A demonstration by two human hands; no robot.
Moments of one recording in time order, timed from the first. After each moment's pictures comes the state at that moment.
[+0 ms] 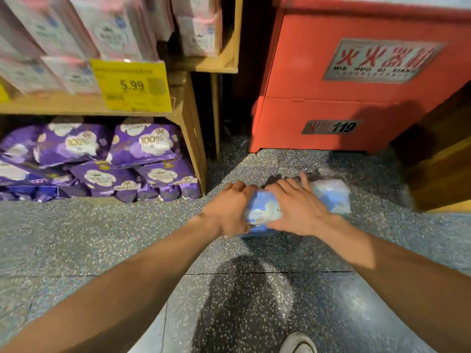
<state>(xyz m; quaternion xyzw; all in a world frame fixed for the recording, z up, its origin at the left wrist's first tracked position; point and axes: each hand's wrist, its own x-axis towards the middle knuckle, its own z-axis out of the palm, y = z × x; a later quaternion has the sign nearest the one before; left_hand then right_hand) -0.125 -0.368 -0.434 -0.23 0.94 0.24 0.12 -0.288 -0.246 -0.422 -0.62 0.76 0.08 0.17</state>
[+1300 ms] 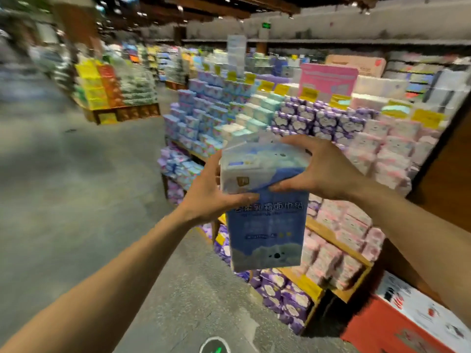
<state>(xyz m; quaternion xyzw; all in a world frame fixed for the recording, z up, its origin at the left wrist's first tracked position) 0.308 -0.161 0.547 -0.43 0.69 0.25 -0.52 0.063 -0.193 0.621 -0.84 0.41 -0.31 0.18</state>
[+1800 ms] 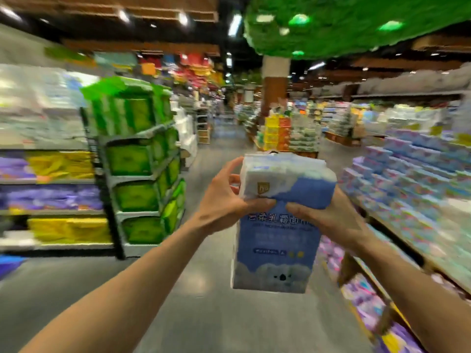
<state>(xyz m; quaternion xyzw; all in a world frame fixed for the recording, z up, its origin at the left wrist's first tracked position) 0.729 0.104 0.619 -0.61 0.50 0.05 -0.61 0.561 -0.061 0.615 -0.82 0.09 -0.36 0.44</state>
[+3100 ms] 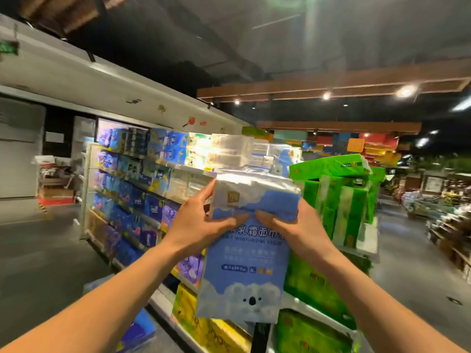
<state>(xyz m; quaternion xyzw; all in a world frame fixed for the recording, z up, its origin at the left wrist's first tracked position) 1.683 0.533 0.702 -0.73 0.25 -0.28 -0.57 1.712 0.310 0.713 -0.76 -0.27 -0.25 0.54</state>
